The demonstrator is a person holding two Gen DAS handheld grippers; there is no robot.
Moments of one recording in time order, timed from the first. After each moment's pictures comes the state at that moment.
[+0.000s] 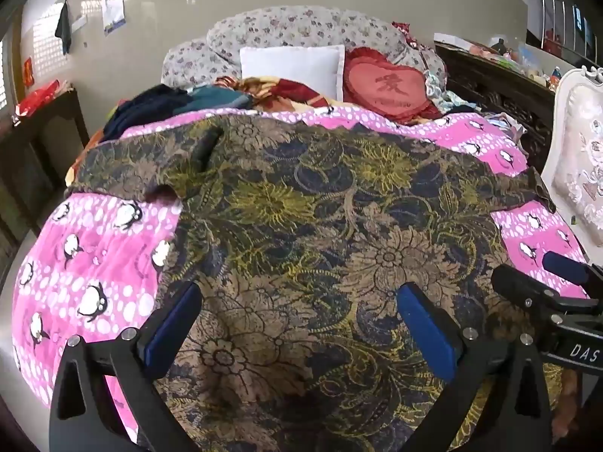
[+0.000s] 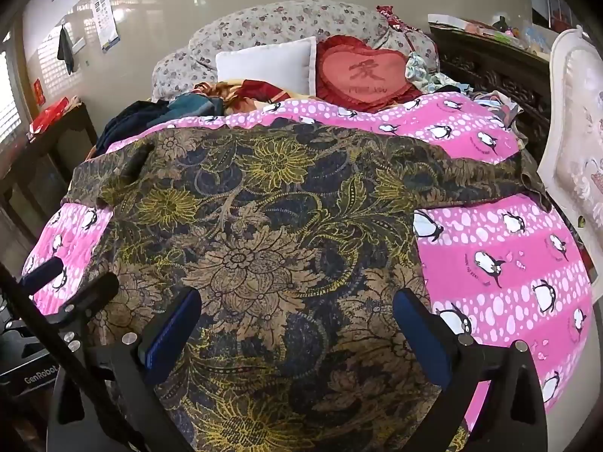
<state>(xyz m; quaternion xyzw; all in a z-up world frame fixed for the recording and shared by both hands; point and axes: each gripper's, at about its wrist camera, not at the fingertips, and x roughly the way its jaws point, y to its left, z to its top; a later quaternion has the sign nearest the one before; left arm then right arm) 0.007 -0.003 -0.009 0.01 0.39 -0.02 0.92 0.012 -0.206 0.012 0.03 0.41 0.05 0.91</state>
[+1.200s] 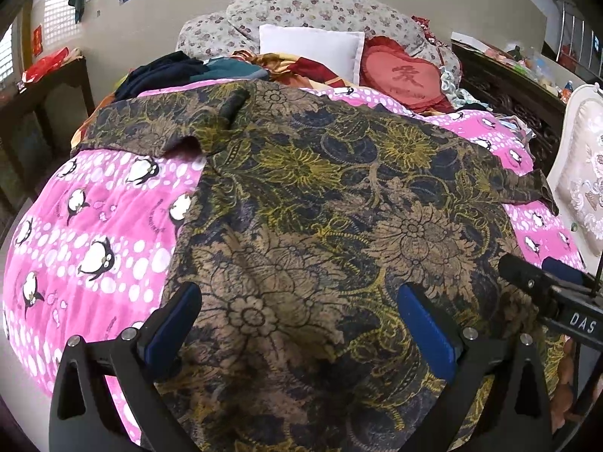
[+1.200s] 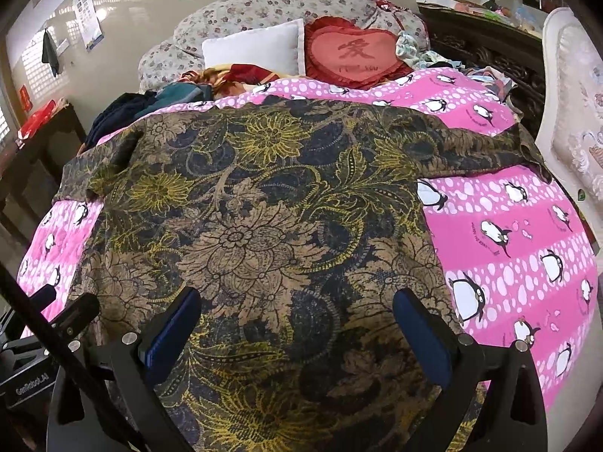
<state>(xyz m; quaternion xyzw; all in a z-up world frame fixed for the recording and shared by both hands) -0.010 0.038 -0.031 -0.04 0.41 -0.01 0.91 0.012 -0.197 -0.007 0.05 0.44 0.03 0.89</state>
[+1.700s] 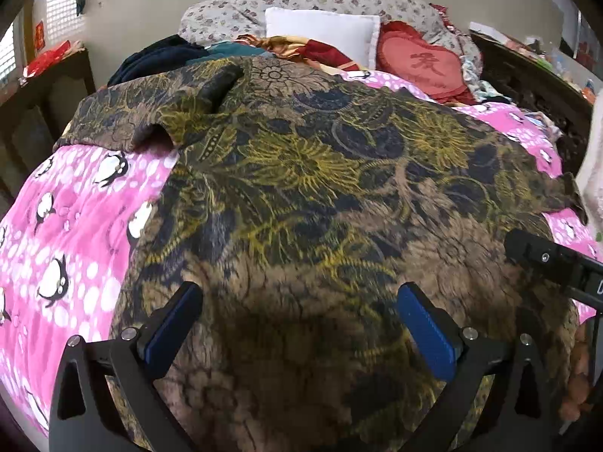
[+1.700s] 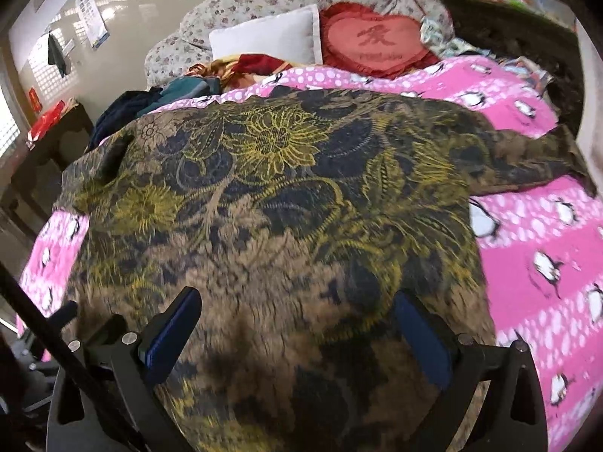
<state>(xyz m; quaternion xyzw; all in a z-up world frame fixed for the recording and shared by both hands) 0.054 0.027 -0.070 -0.04 0.43 0.02 0.90 0.094 -0.200 -0.040 0.07 0.47 0.08 0.88</state>
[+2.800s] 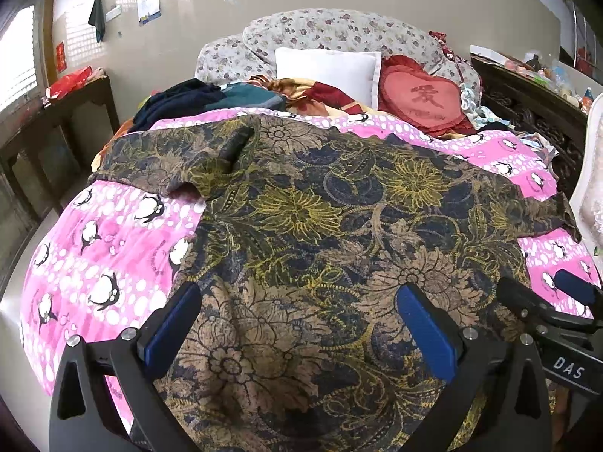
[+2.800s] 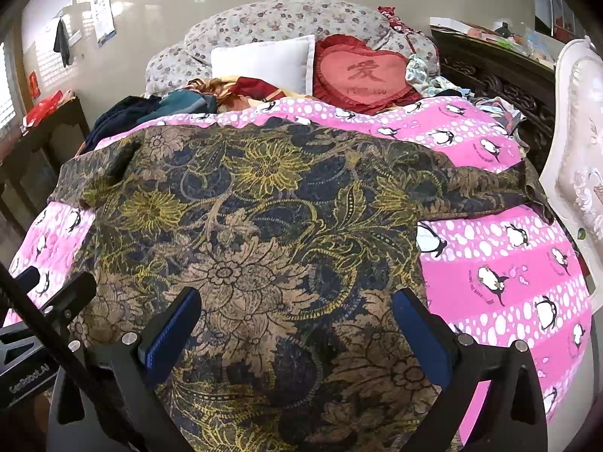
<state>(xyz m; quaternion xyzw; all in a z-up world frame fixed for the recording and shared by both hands) 0.021 0.003 -0.009 -0.02 0.38 0.05 0.93 0.041 -0.203 0.004 0.02 0.41 0.04 0.91</state>
